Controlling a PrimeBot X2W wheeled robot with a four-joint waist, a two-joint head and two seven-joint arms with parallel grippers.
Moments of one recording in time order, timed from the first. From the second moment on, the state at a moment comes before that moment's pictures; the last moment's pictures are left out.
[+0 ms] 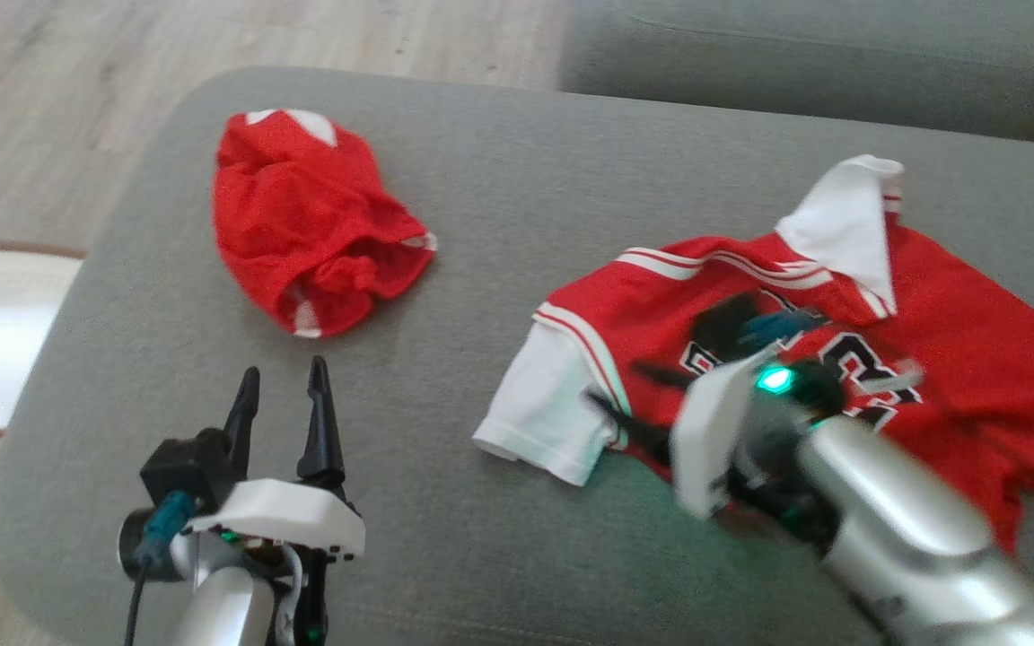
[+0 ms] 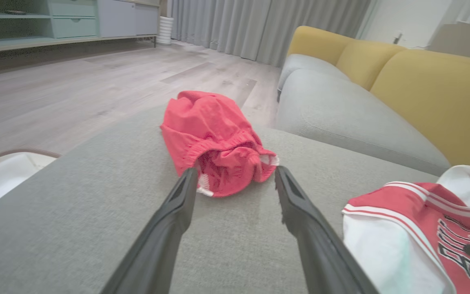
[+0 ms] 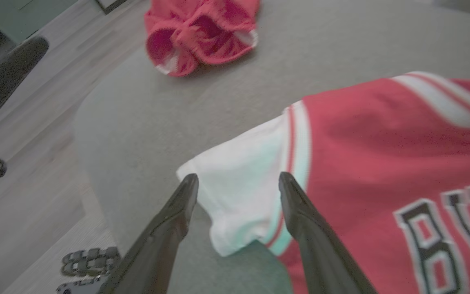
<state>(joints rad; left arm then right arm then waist) -0.08 0.05 -0.24 0.25 -0.32 0.14 -0.25 -0.48 -0.24 0.79 0.41 0.70 0.13 0.41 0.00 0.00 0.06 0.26</state>
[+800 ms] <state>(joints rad) -0.08 0.05 -0.21 0.23 -0.30 0.14 -0.25 -0.15 -0.19 -0.06 0.34 0.52 0.13 0.26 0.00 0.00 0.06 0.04</state>
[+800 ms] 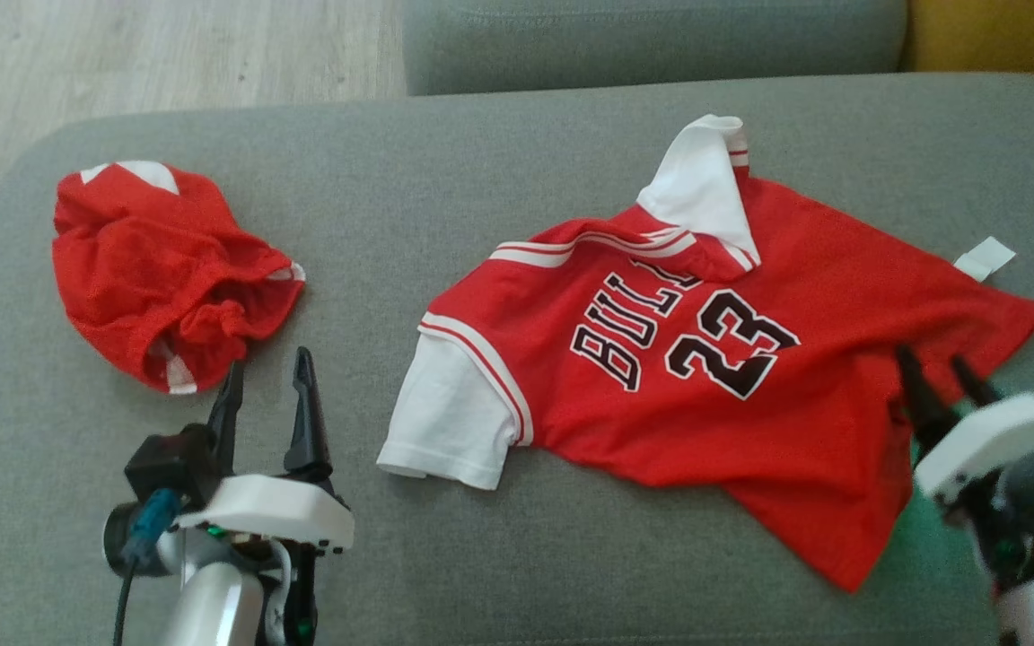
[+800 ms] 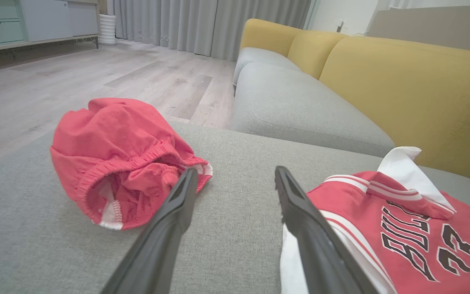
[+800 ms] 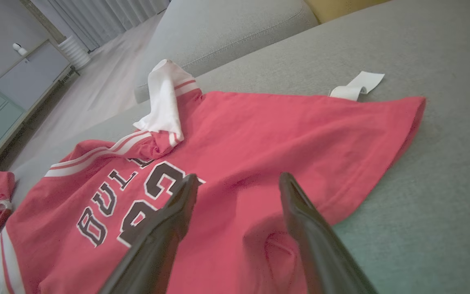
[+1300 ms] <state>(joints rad) -0.18 0.05 -0.27 0.23 -0.29 0.15 -0.25 -0.64 -0.31 0.01 0.67 0.52 0.13 0.33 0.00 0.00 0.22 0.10</state>
